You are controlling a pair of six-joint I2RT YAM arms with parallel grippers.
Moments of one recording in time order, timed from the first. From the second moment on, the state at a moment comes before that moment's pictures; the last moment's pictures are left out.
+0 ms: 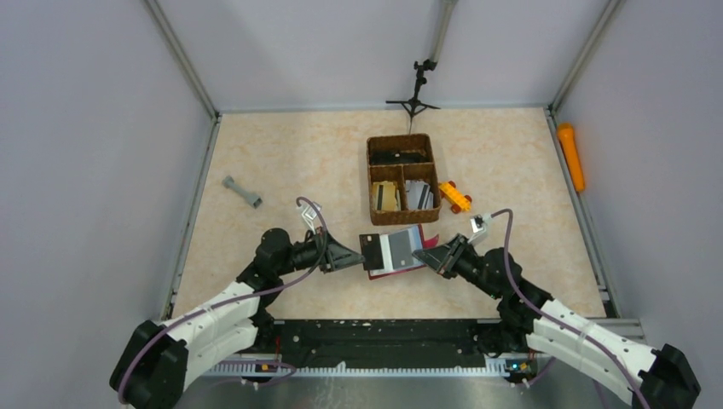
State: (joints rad) left arm -0.55 0.84 0.19 0.52 0.66 -1.15; right arm 0.80 0.50 0.11 0.23 -0.01 1.11
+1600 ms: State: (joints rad) left arm -0.34 2.13 1.59 0.36 0.78 -1.08; right arm 0.80 0.45 0.33 -0.23 0.05 0.85
